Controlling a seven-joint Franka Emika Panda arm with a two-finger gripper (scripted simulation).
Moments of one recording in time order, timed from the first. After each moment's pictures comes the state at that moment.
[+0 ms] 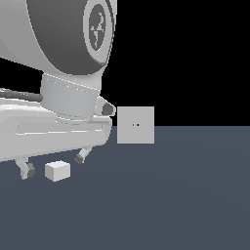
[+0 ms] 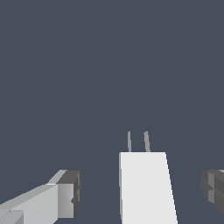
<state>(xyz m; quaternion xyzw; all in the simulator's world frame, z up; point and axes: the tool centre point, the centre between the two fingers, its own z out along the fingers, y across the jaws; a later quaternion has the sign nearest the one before) -0.058 0.131 0.024 -0.88 -0.43 -0.17 0.09</state>
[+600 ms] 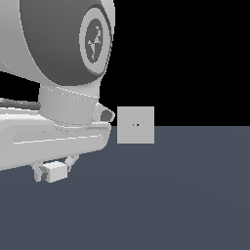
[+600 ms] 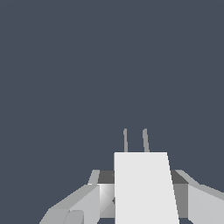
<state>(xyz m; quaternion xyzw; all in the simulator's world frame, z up) -0.059 0.134 0.012 -0.88 -0.43 -0.18 0.09</state>
